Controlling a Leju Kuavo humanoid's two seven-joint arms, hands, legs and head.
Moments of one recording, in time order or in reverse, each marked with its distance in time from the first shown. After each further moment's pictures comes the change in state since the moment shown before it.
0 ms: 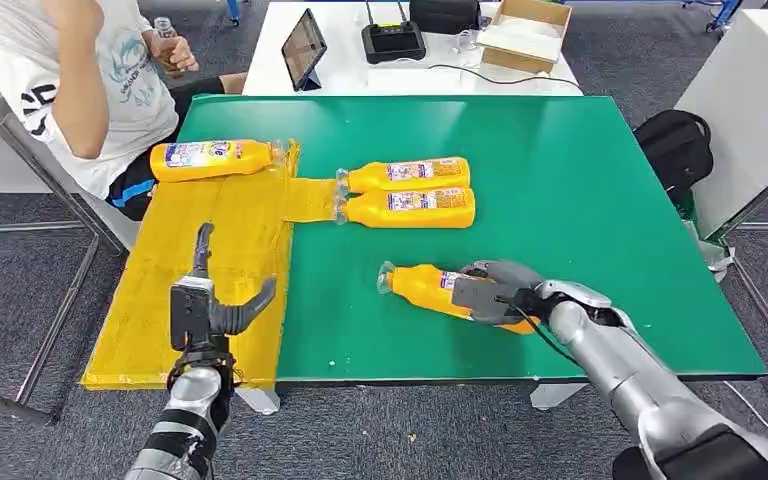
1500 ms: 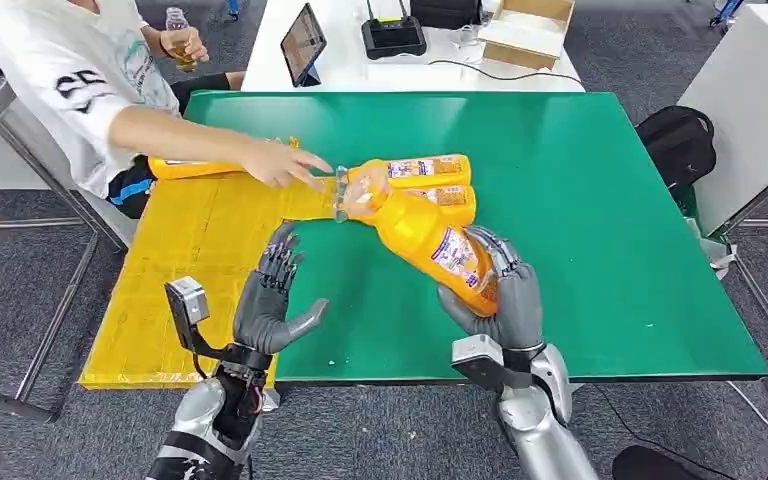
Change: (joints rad) left arm 0.118 -0.027 -0.168 -0.268 0.420 -0.575 0.190; right arm 0.510 0.381 -0.475 -0.613 -0.017 -0.750 -0.514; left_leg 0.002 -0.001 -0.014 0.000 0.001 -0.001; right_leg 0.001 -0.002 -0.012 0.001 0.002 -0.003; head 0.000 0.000
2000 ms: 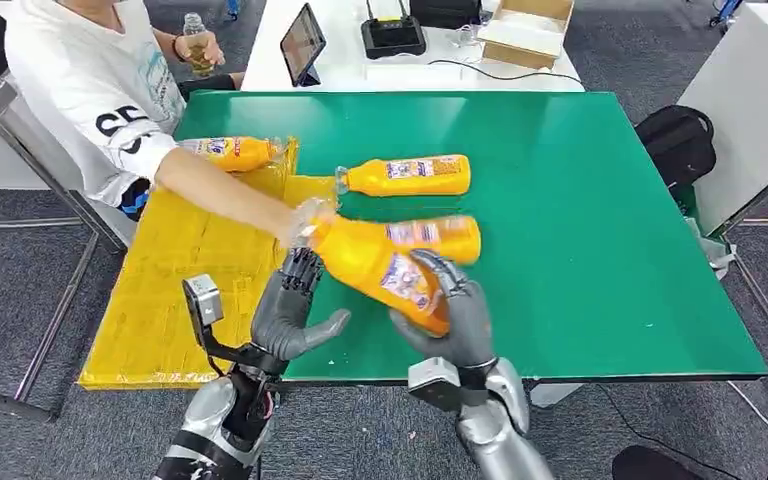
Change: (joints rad) left arm -0.014 0.002 -0.080 -0.010 0.052 -0.064 0.025; right arm 0.003 0.103 0.104 0.122 -0.009 0.011 -0.071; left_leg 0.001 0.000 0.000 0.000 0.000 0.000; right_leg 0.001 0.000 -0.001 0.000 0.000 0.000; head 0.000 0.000
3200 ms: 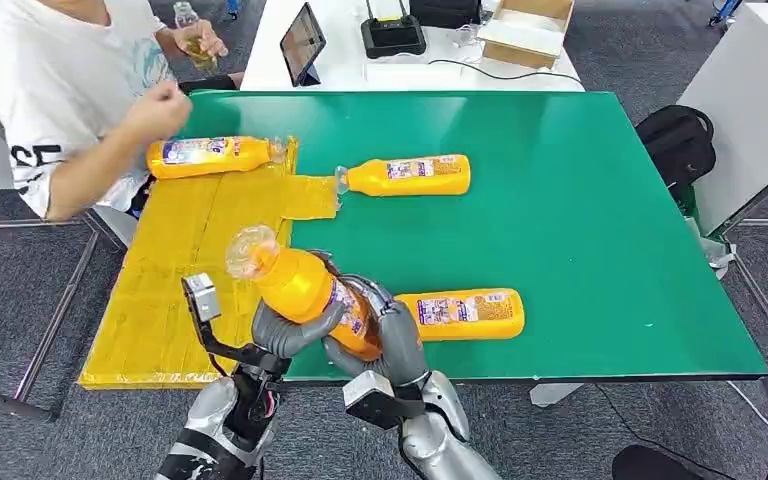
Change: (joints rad) left arm -0.005 -0.002 -0.007 0.034 0.042 -0.008 -0.006; right arm -0.064 0.067 0.186 0.228 -0.065 0.024 0.010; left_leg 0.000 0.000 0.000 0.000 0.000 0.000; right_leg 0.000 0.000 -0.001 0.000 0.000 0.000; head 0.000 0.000
